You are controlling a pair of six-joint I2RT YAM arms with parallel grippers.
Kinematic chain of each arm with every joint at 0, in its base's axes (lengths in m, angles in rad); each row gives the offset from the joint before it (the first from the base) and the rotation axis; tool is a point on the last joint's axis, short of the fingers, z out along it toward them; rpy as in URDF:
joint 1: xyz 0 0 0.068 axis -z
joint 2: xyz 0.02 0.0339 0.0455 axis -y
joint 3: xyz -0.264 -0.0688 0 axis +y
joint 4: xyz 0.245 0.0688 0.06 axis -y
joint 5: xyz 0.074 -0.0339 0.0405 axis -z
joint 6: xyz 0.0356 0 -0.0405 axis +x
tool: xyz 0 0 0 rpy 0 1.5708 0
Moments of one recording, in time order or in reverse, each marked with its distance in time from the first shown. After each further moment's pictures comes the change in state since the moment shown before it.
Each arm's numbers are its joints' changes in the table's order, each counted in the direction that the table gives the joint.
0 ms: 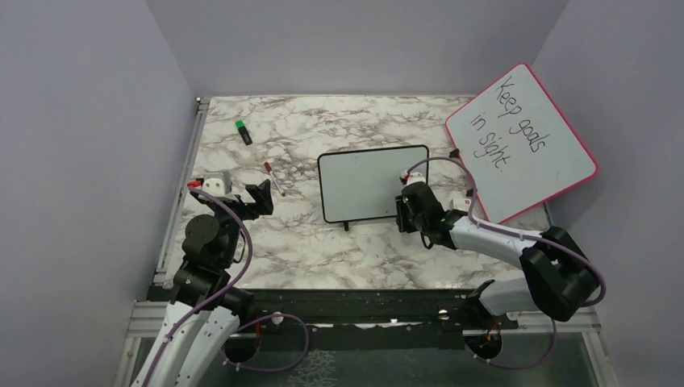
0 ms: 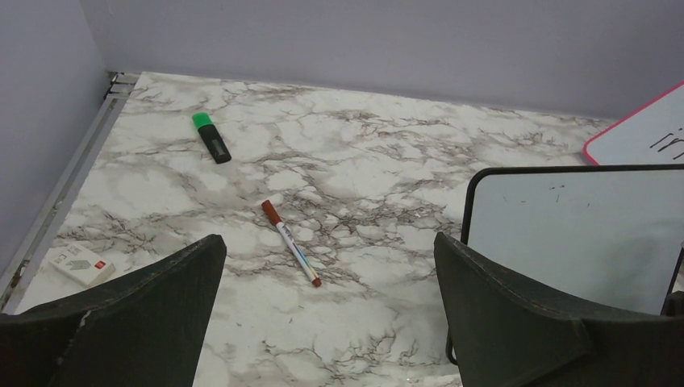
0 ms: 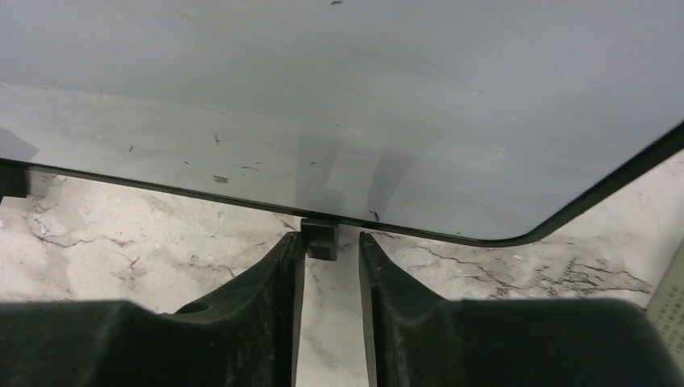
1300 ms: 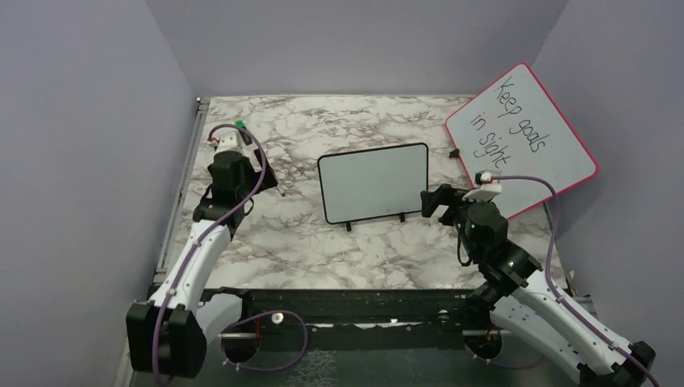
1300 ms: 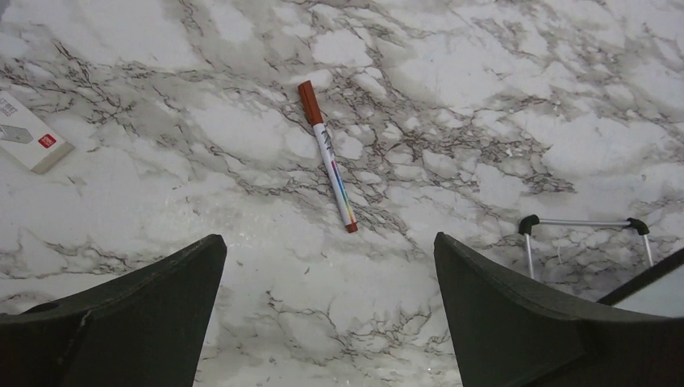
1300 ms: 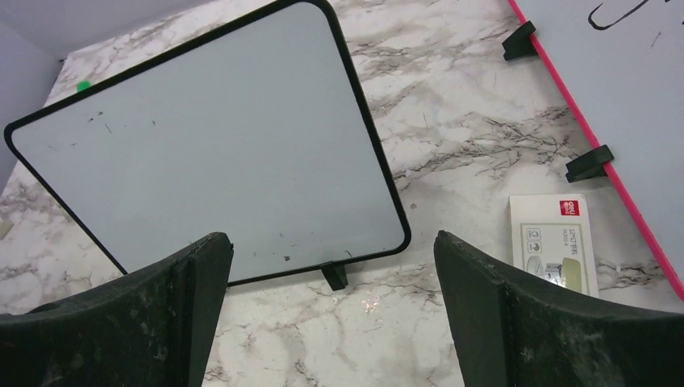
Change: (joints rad) left arm -0.220 -0.586 -0.145 -0.023 0.126 -0.198; right arm 0.000 0.750 0.063 -0.149 0.301 0.154
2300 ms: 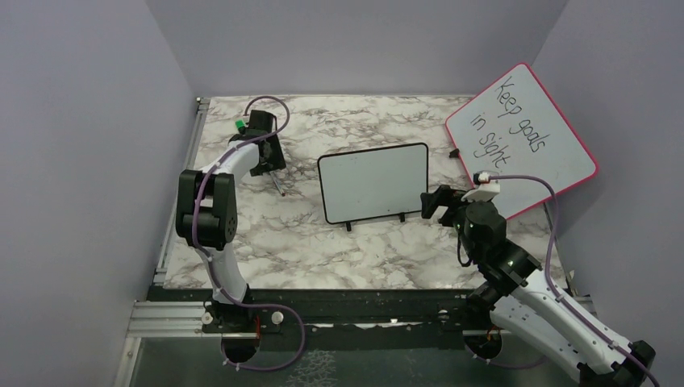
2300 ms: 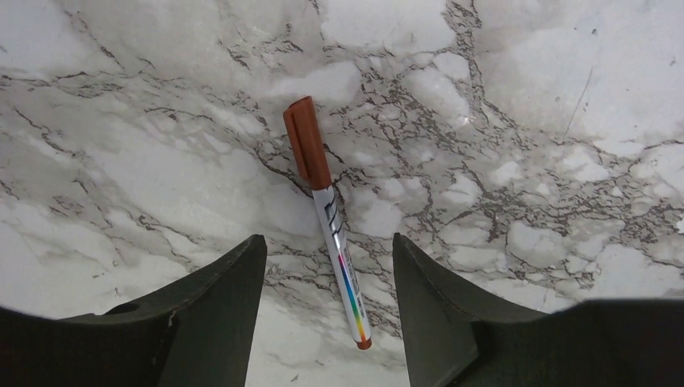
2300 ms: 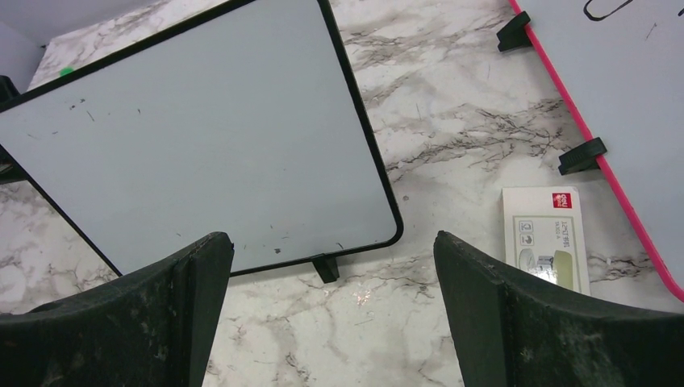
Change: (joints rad) left arm -0.026 -0.899 -0.609 -0.281 0.005 -0.019; right arm 0.000 0.031 0.016 -0.021 -0.004 -0.006
